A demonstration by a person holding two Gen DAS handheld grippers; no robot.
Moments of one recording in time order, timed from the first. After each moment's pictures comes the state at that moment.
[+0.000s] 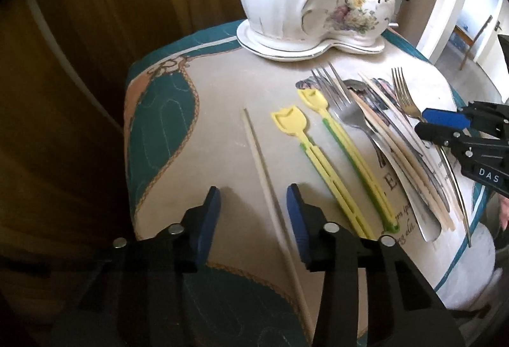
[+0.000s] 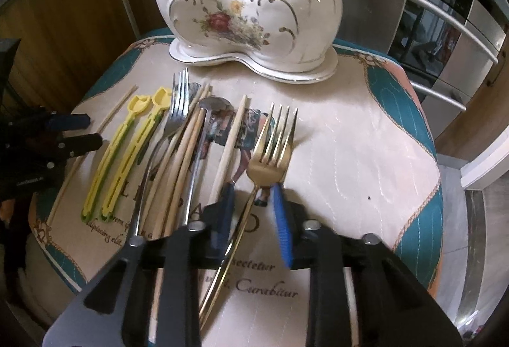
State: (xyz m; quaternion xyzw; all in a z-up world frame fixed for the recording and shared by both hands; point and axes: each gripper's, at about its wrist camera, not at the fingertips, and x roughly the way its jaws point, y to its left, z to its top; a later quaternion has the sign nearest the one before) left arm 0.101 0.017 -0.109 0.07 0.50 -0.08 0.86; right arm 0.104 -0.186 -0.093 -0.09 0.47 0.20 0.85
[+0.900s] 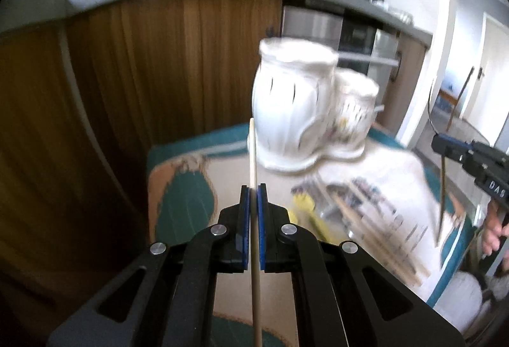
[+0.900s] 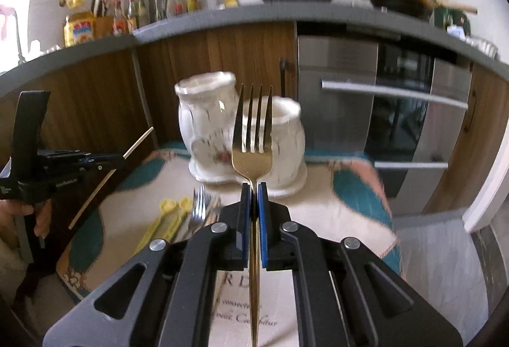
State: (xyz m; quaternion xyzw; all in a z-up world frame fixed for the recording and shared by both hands) left arm 0.090 0.034 -0.044 0.02 0.31 -0.09 0.94; right arm 0.062 -0.225 -0.013 -0.03 0.24 0.22 0.94
